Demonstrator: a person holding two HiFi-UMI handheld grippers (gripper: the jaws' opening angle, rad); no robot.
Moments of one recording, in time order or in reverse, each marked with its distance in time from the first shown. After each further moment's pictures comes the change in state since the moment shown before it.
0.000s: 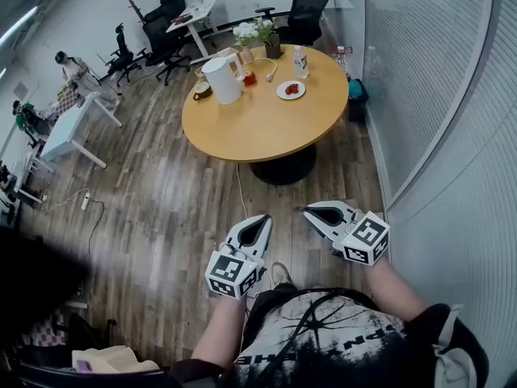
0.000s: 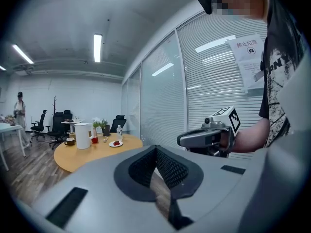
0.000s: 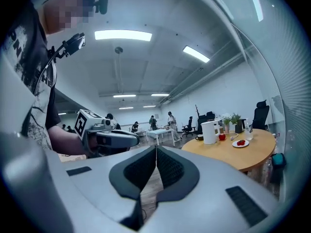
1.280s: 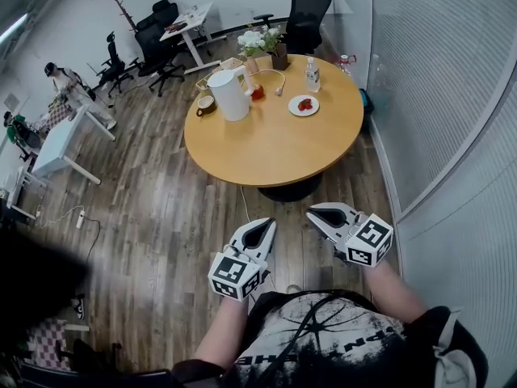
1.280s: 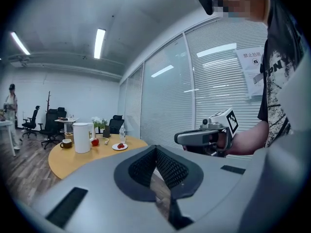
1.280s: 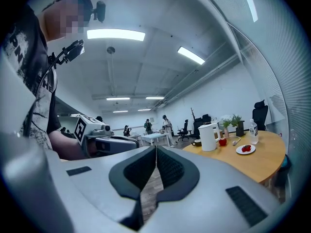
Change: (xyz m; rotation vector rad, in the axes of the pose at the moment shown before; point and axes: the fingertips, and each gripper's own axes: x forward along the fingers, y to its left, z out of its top) left arm 0.035 0.134 0.002 -0.016 -0.023 -0.081; right arm 0.124 -0.061 0.019 0.024 -0.049 -0.047
